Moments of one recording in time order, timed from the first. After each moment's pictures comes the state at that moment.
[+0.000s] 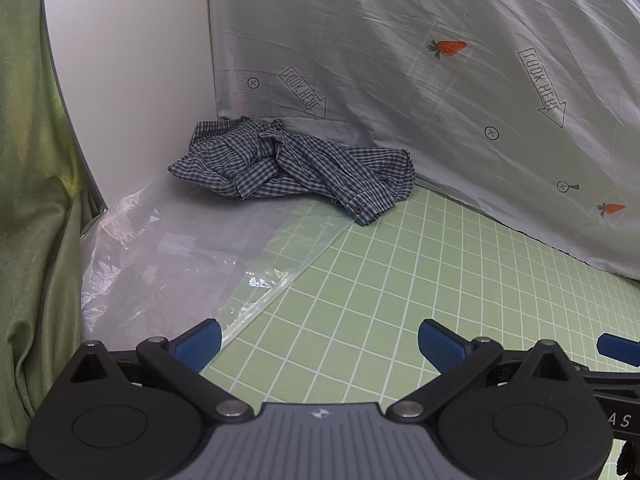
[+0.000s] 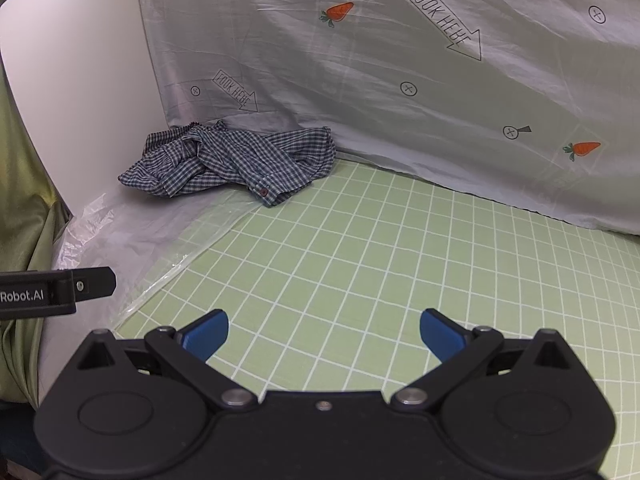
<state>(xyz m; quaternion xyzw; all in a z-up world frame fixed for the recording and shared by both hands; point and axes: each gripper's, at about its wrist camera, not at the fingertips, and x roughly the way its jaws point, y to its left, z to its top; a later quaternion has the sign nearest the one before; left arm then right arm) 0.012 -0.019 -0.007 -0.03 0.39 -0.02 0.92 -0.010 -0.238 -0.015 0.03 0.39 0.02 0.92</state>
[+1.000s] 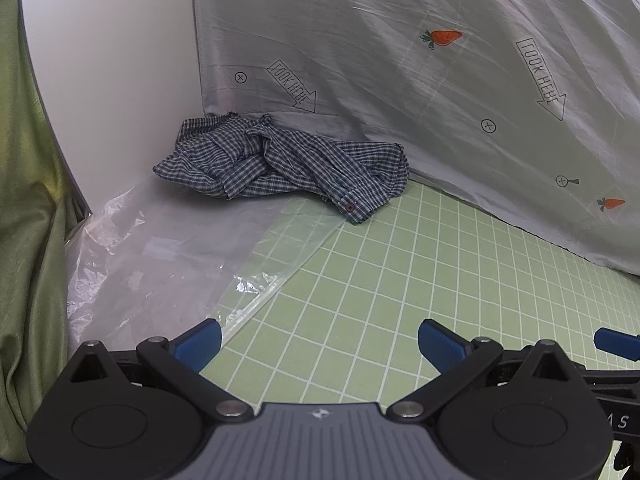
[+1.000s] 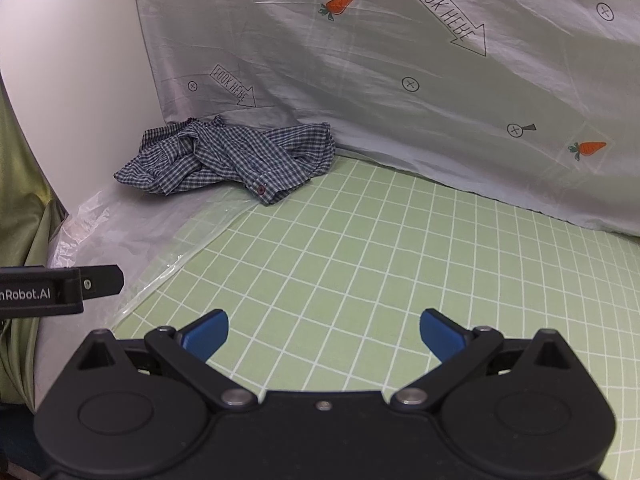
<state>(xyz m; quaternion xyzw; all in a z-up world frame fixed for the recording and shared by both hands) 0.040 -0.022 -0.010 -0.02 0.41 -0.03 0.91 0.008 -0.237 -0.019 0.02 0.39 0.02 0.92</state>
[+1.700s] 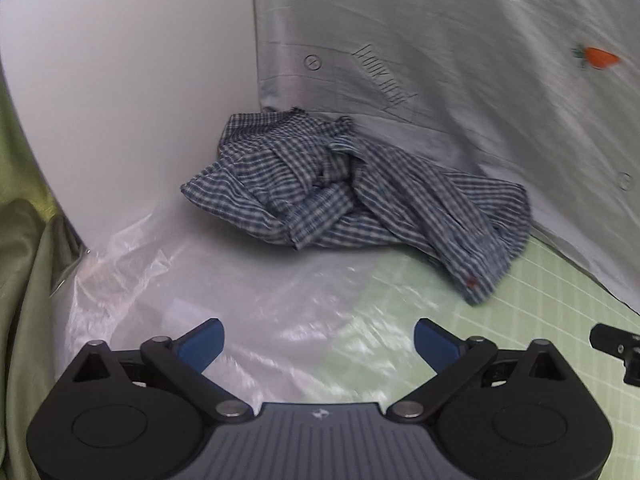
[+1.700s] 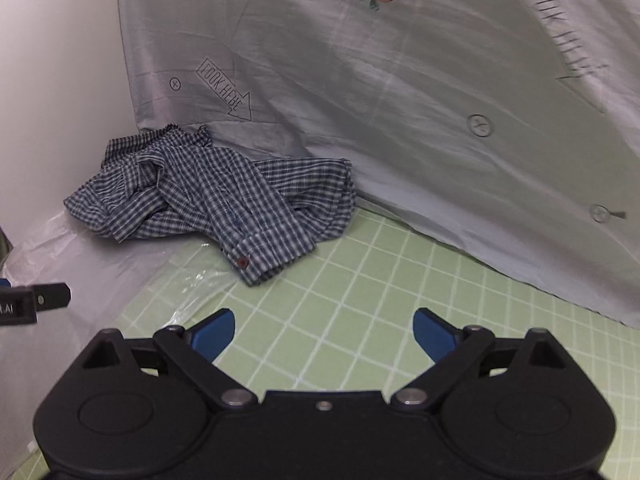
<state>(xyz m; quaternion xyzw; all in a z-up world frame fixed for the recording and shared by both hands) 0.226 0.067 -0.073 -0.05 0.42 0.05 0.90 0.211 -0.210 -0.060 -0.02 0.40 0.04 0.92</state>
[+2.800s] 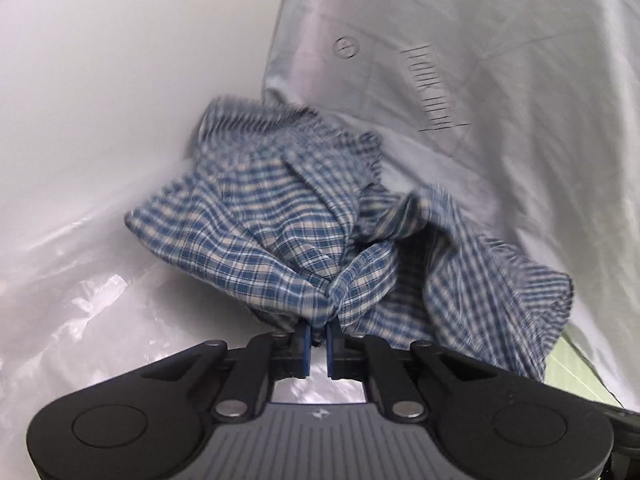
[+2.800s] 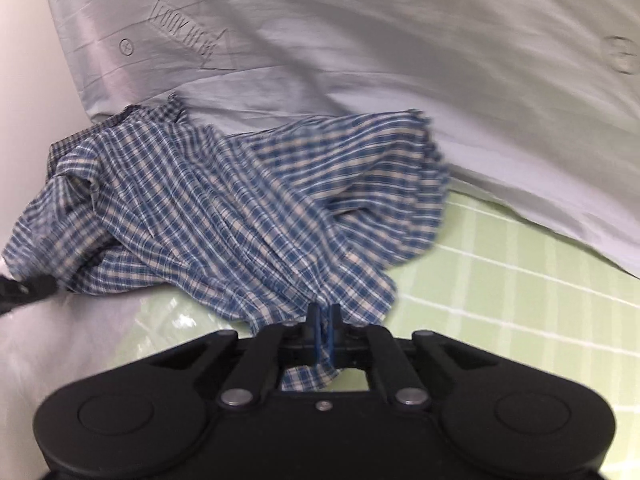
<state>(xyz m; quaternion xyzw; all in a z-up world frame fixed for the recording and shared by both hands) 0.306 0.123 -0.117 -0.16 0.41 0.00 0.90 0.317 -0.176 -0.147 0.04 0.45 0.01 0.89</state>
